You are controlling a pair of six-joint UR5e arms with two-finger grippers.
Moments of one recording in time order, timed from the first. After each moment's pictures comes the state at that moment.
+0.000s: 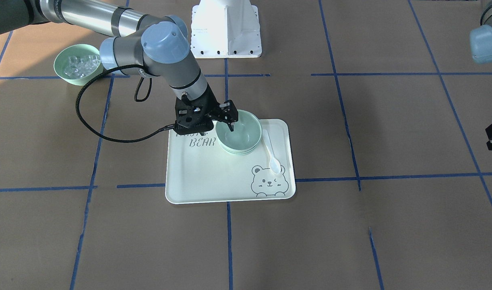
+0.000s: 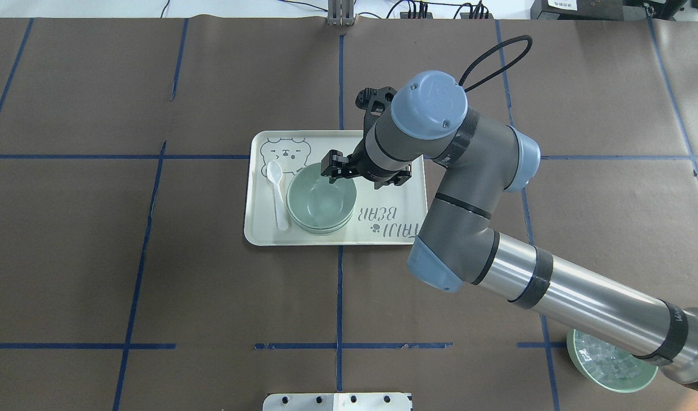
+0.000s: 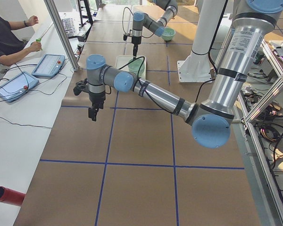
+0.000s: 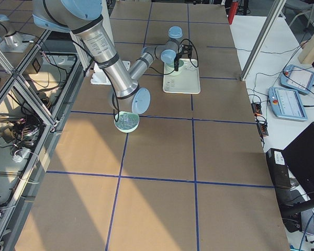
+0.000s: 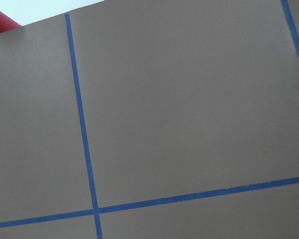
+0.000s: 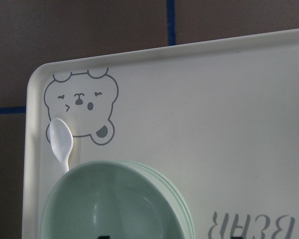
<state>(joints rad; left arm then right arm) -1.35 -1.84 -1.68 -1.55 -2.13 -0.19 0.61 -0.87 1.59 -1.31 1.97 1.28</state>
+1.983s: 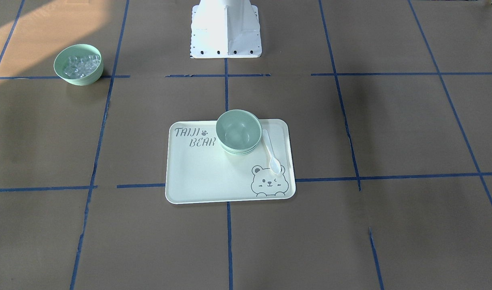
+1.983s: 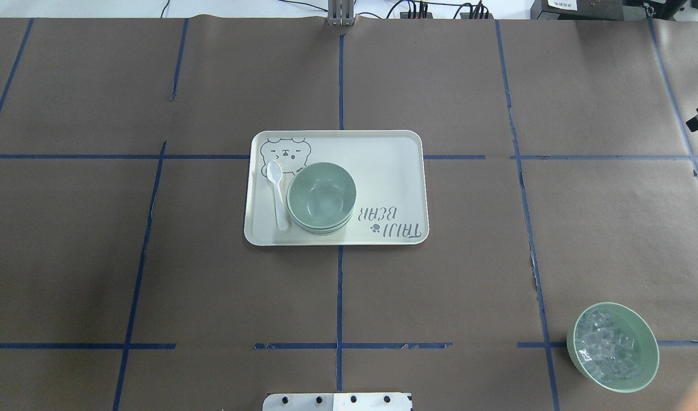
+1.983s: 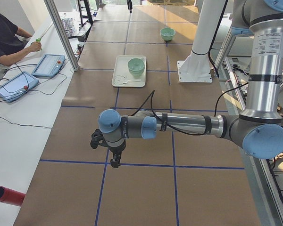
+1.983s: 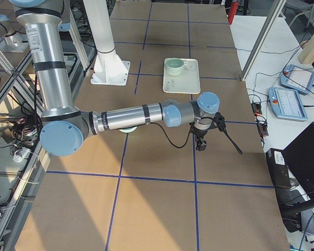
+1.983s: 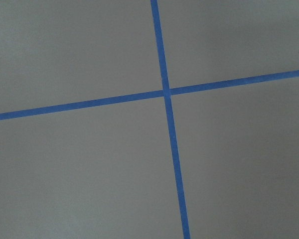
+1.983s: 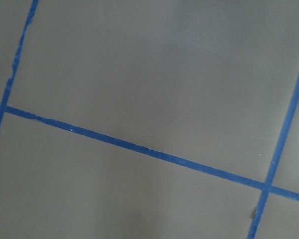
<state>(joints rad) -1.56 -1.58 -1.63 -1.50 -2.36 0.14 1.43 -1.41 1.56 -1.54 2.39 -0.03</state>
